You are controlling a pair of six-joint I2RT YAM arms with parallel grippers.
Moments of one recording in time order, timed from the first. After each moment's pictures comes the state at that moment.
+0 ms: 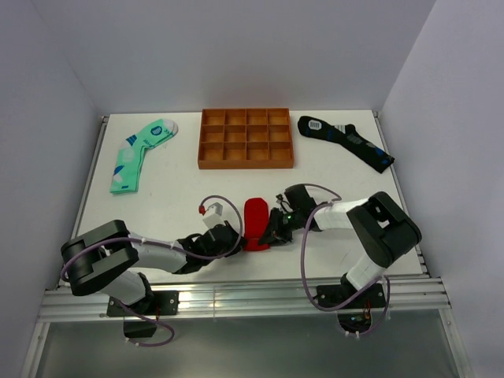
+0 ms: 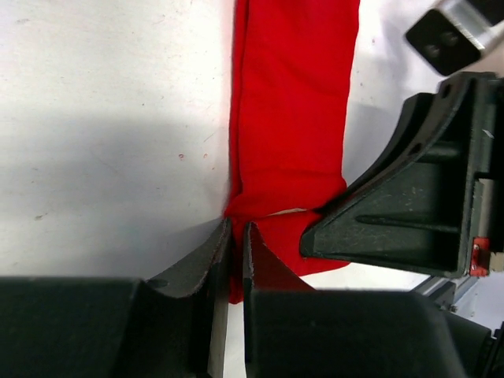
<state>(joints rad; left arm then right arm) -1.08 1.49 0.39 0.45 -0.34 -1.24 0.52 1.63 0.57 0.01 -0.68 0.85</state>
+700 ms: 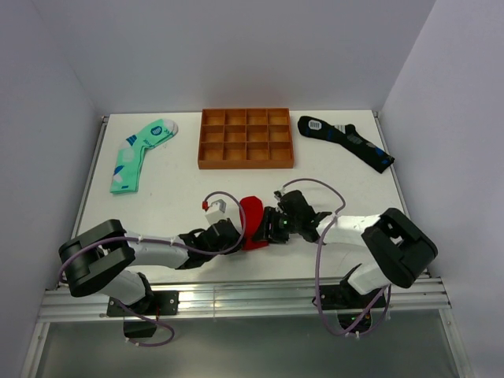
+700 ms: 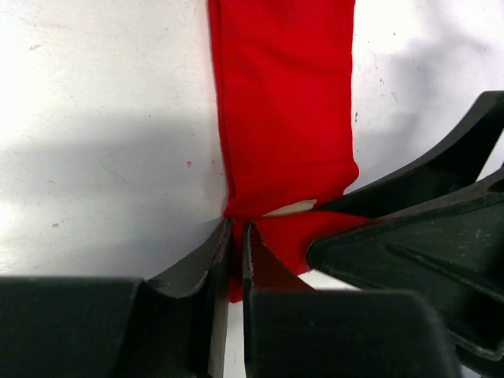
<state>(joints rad) -1.06 1.47 0.46 0.28 -0.33 -1.17 0.67 1.46 0.49 0.15 -0.39 0.85</state>
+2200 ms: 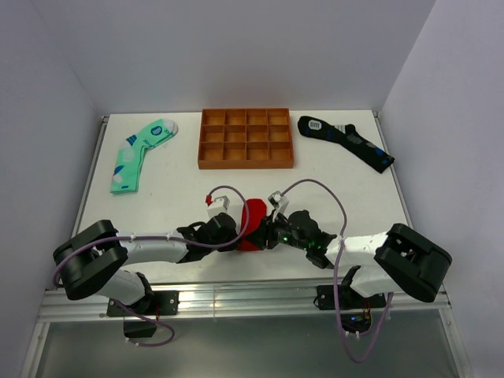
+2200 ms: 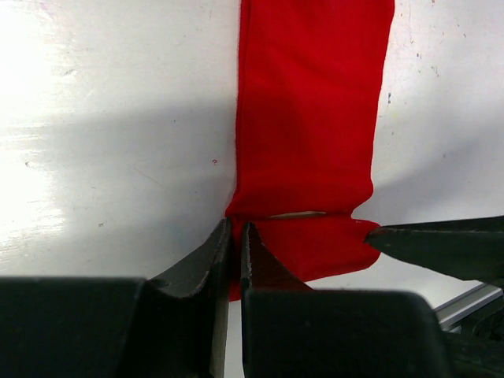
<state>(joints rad) -1.02 1.44 0.54 0.09 -0.26 -1.02 0.86 1.31 0.25 0.73 -0.19 0.56</state>
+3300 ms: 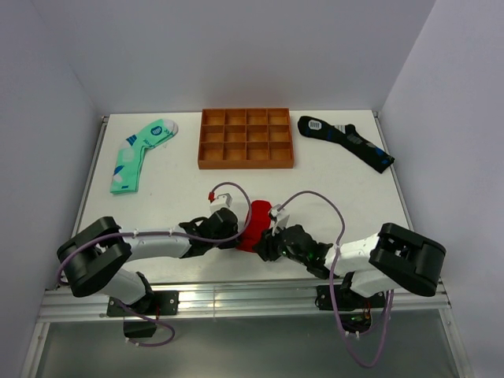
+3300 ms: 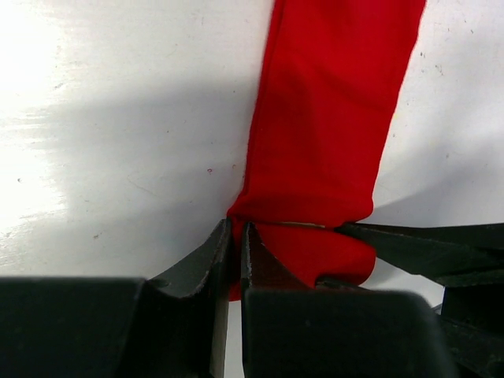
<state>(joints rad) -0.98 1.47 0.58 0.04 -0.21 -0.98 1.00 1.35 0.18 0.70 0.07 0.51</state>
